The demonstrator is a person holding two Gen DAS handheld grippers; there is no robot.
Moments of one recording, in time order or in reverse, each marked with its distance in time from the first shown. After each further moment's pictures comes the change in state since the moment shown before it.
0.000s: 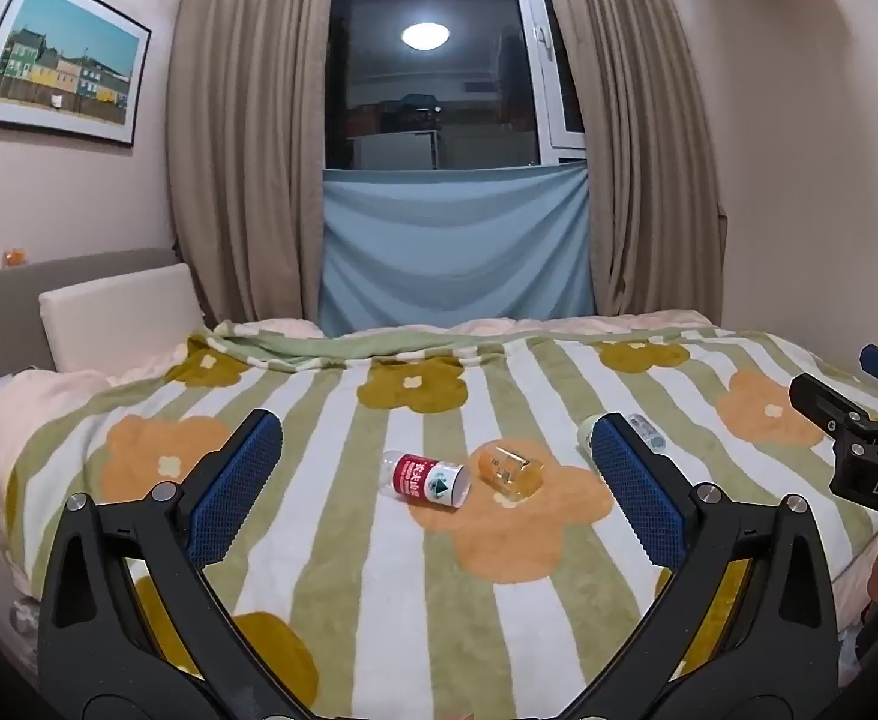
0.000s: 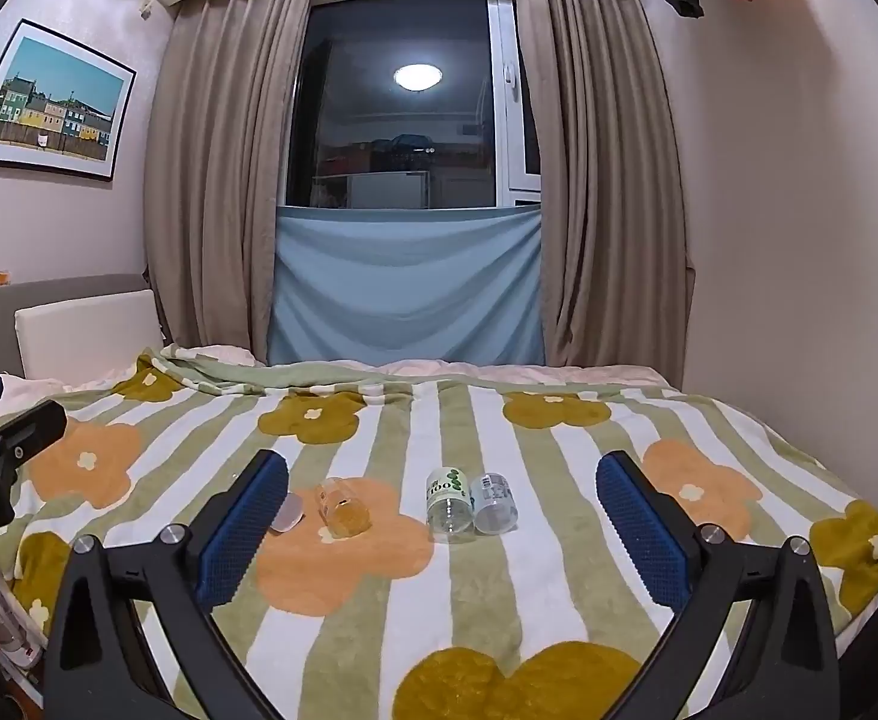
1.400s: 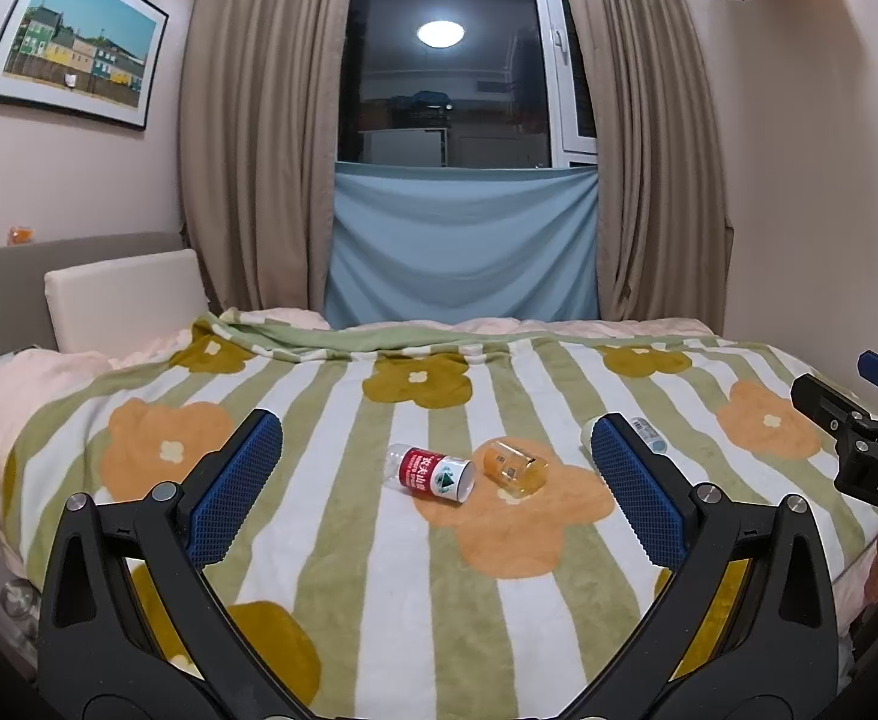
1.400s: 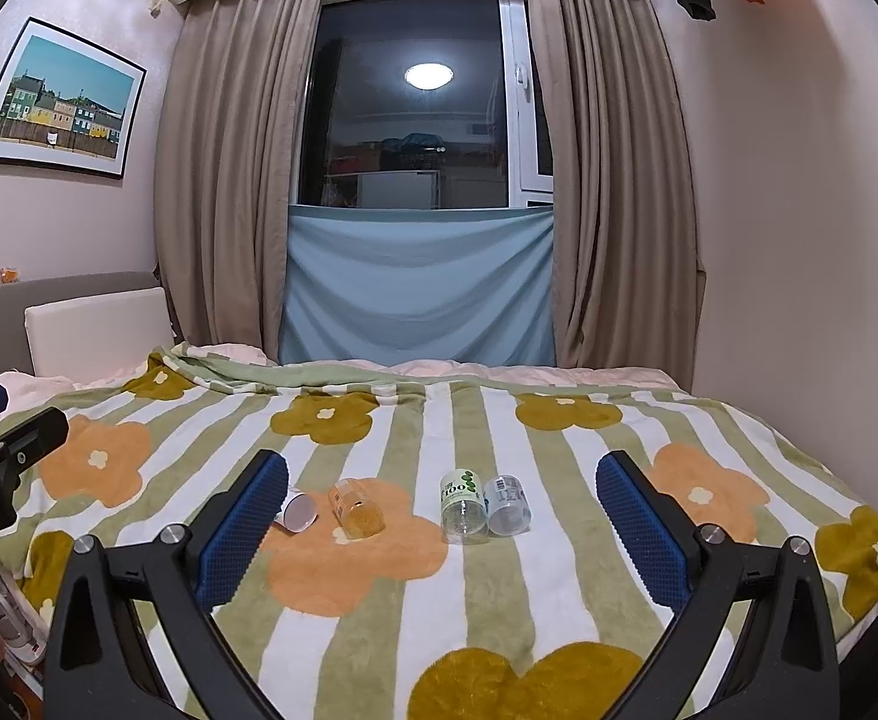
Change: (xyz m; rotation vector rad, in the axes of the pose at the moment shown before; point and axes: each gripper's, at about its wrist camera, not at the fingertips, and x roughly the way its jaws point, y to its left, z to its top) left arm -0.001 0.011 -0.004 -0.035 0.000 0.007; right arm 0.004 0.007 0.000 -0.011 -0.004 0.022
